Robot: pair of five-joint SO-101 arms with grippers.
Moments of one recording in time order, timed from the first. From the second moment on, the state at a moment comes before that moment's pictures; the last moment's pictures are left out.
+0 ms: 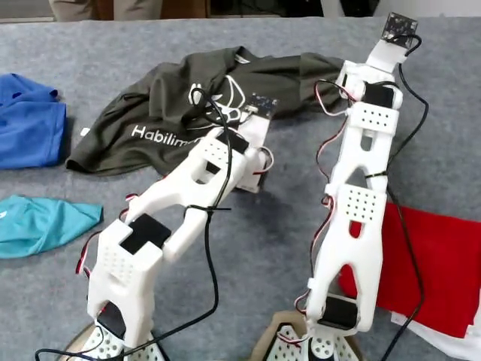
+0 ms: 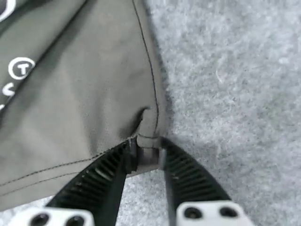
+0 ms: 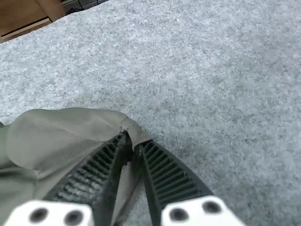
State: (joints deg) left arm 29.7 25.3 -1.8 55.5 1.5; right arm 11.1 79.9 -90.9 61.0 -18.2
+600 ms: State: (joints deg) left arm 28.4 21.9 -18.1 76.0 0.7; right arm 10.0 75.0 -92.3 71.8 -18.2
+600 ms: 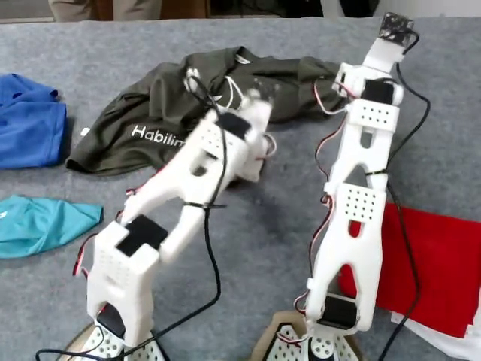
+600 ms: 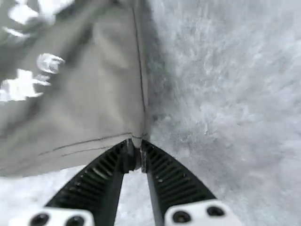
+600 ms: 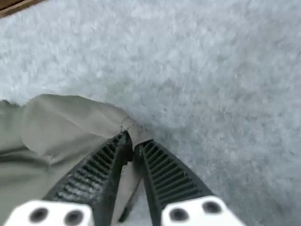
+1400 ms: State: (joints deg) left arm 10.4 -20.6 -40.7 100.4 -7.6; right arm 2.6 39.1 -90.1 101.4 -13.2
